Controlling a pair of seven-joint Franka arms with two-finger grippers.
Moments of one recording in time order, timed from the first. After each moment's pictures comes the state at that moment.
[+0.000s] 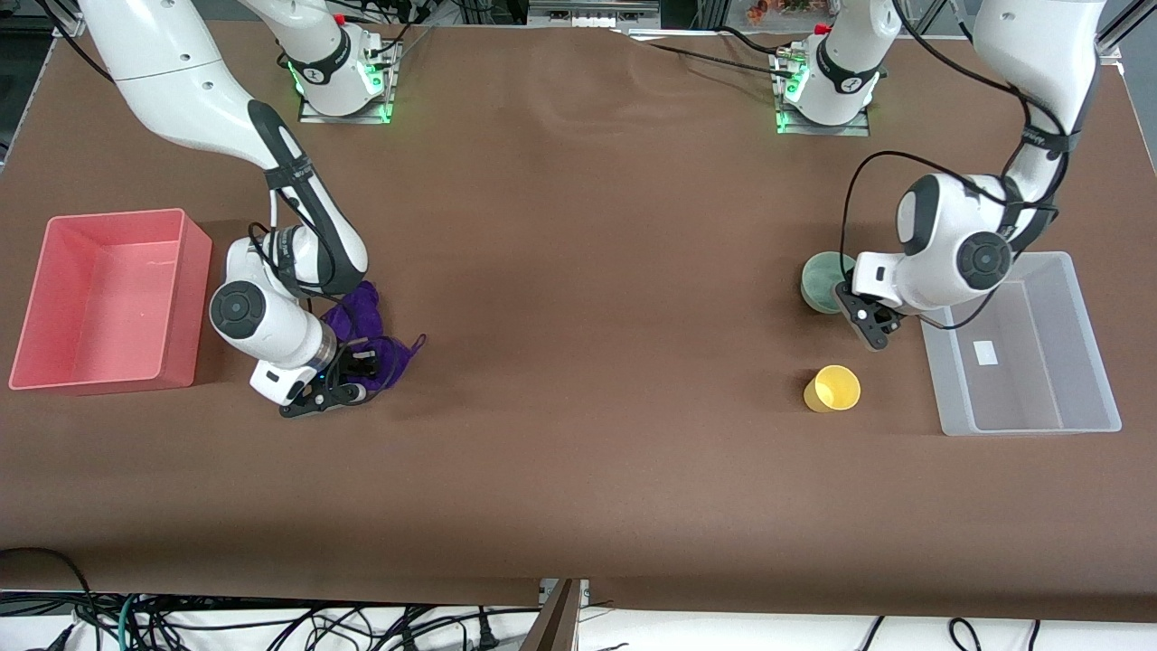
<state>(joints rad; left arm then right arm) 0.02 0.31 -0.04 -2.19 -0.02 2.32 1.00 0.12 0.63 0.08 -1.82 -0.02 2.48 -0.08</state>
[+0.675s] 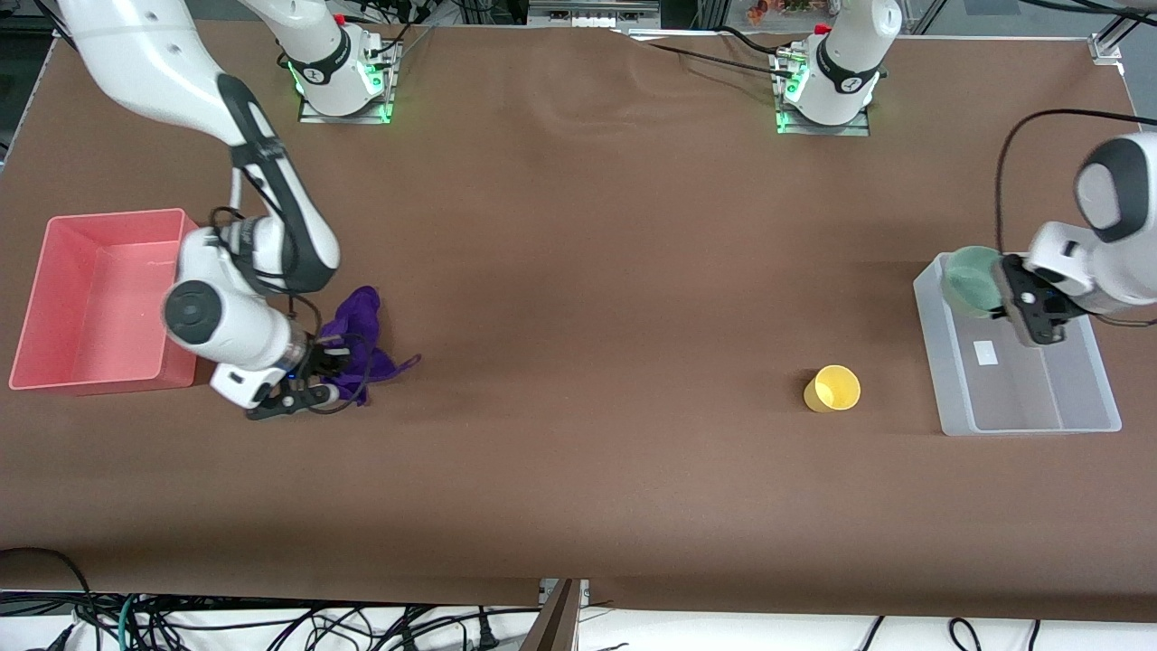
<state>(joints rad) 0.10 0.27 0.16 -1.88 0.04 2.03 1.55 0.10 0.53 0.06 -1.67 -0.03 2.11 -0.11</state>
